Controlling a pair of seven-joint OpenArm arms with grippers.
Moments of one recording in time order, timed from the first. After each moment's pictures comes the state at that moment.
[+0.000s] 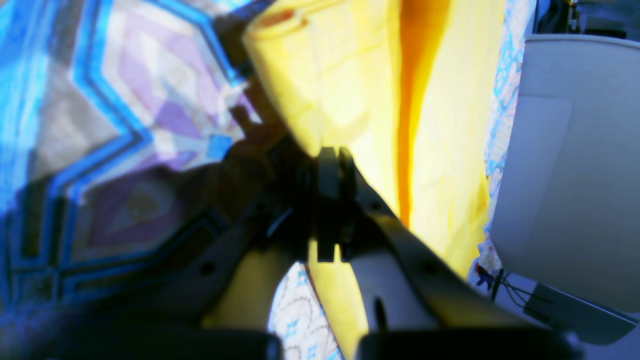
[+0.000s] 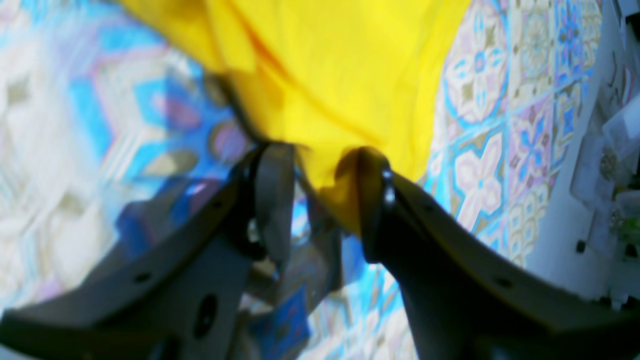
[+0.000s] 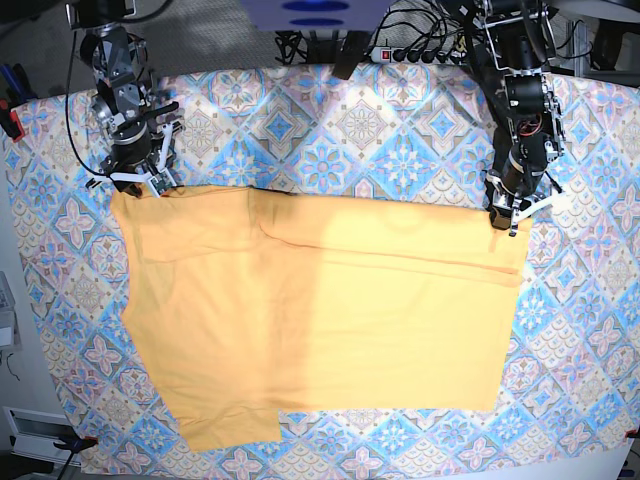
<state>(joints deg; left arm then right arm) 4.9 -10.5 -19.5 62.7 -73.2 1.6 23.1 -17.2 20.1 -2.2 78.1 -24.5 8.5 -14.9</state>
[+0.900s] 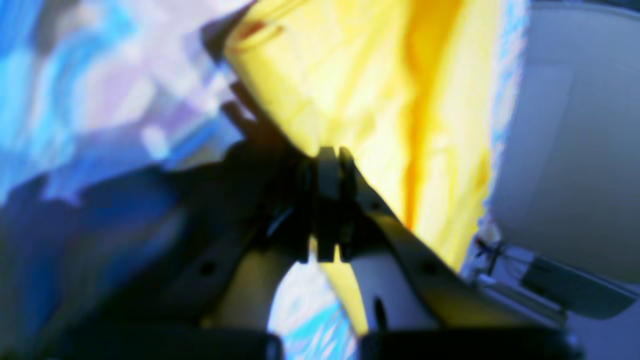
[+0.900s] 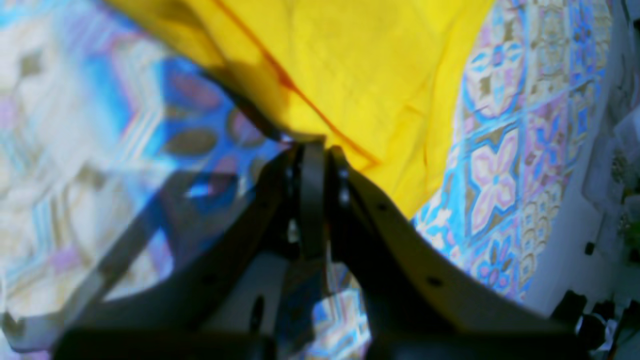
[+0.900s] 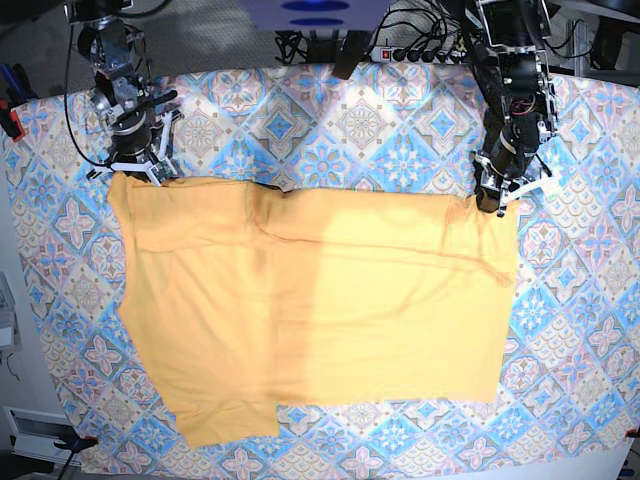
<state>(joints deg) 11.9 -9.5 -19.0 70.4 -74.5 1.5 25.1 -20.4 21.4 -2.3 79.6 -24.3 8.8 -14.9</state>
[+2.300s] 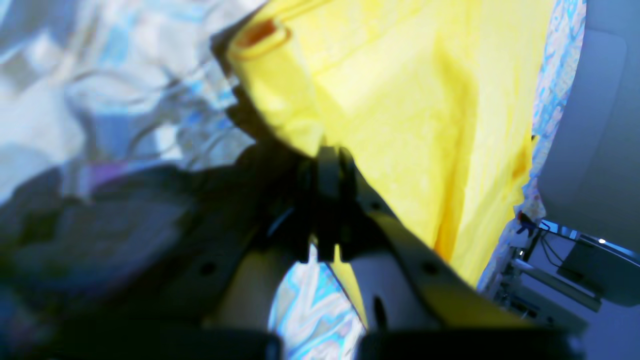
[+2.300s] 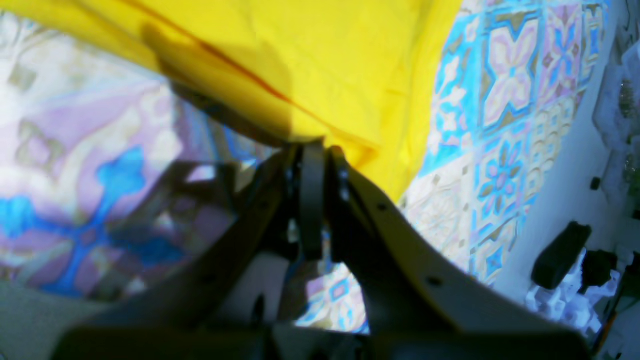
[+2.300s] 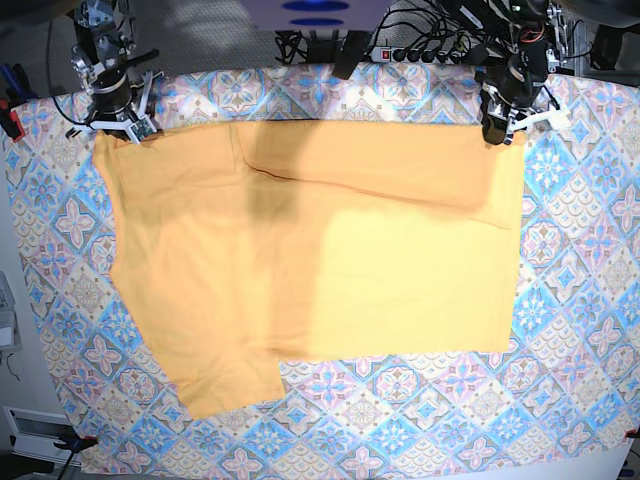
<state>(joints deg) 30.6 -11.2 -19.2 80.4 -78.6 1.2 25.1 -33.5 22.4 4.6 87.3 -24.1 9.4 -15.1</state>
